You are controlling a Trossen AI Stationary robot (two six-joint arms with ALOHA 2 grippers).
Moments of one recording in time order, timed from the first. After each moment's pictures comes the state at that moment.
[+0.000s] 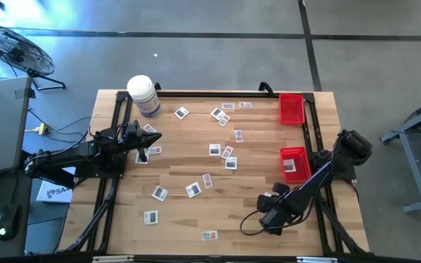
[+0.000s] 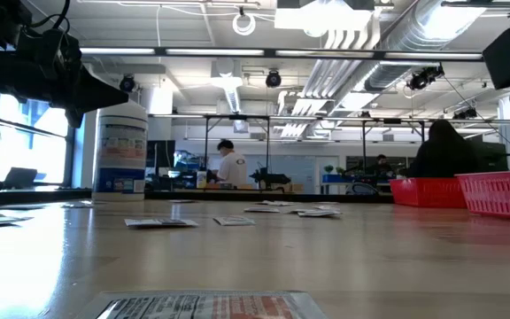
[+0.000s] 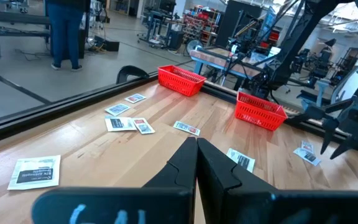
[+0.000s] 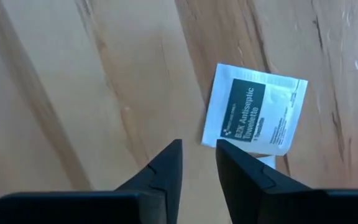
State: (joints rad) left arm 0.21 0.05 0.04 -0.01 -0.14 -0.26; right arm 0.74 1.73 1.03 -0.82 0.08 1.03
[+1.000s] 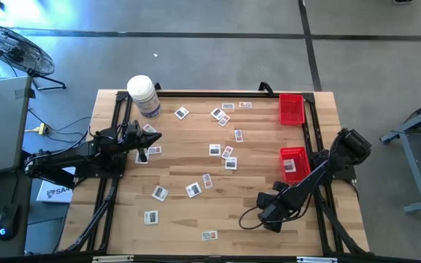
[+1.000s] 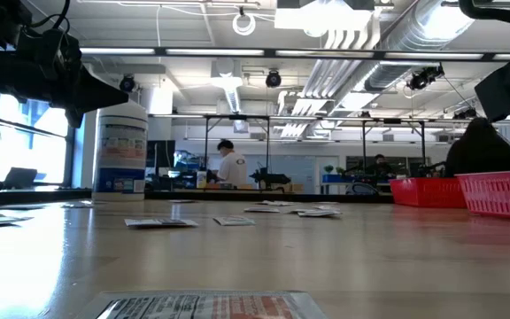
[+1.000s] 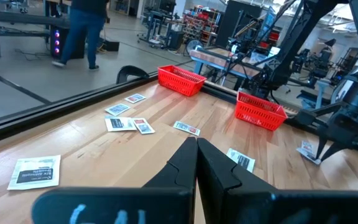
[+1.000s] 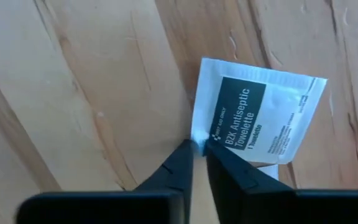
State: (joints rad) left arm 0.21 0.05 0.04 -0.01 -0.14 -0.26; right arm 0.68 1.78 0.93 -0.72 0.05 1.02
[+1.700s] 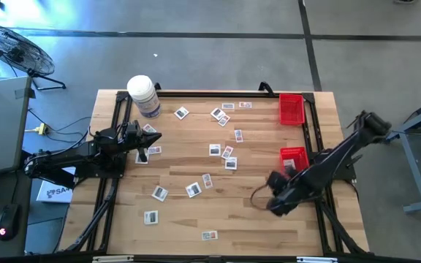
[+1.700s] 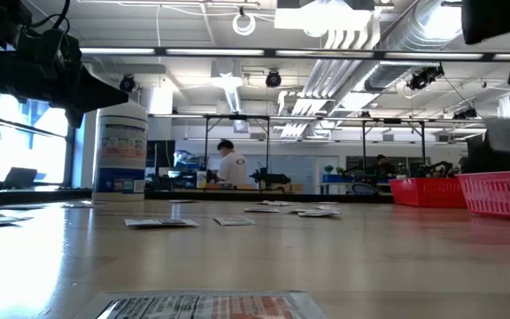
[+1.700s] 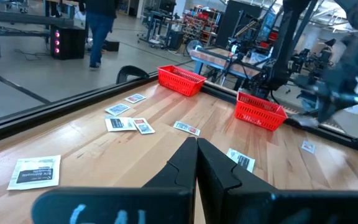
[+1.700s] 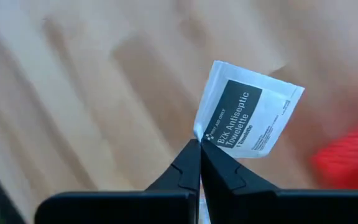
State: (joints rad) left arm 0.21 0.05 0.04 -0.01 -0.14 -0.26; right arm 0.67 1.35 0.93 -0.93 0.24 1.28
